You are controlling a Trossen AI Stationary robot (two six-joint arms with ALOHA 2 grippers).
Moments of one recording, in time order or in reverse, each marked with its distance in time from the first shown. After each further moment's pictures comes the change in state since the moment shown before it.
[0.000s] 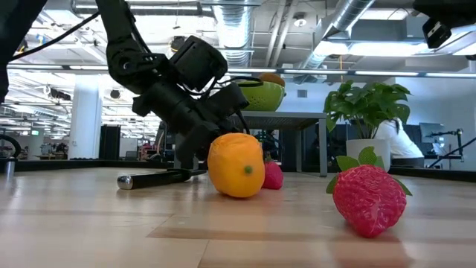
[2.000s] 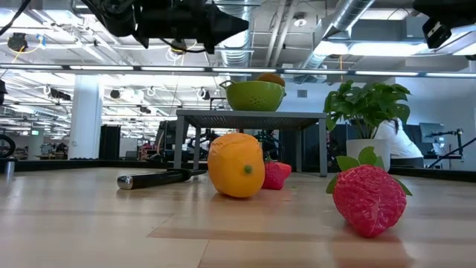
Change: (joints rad) left arm 0.327 -0.569 -0.001 0.107 0.225 -0.139; right arm 0.000 0.000 0.000 0.000 0.000 0.000
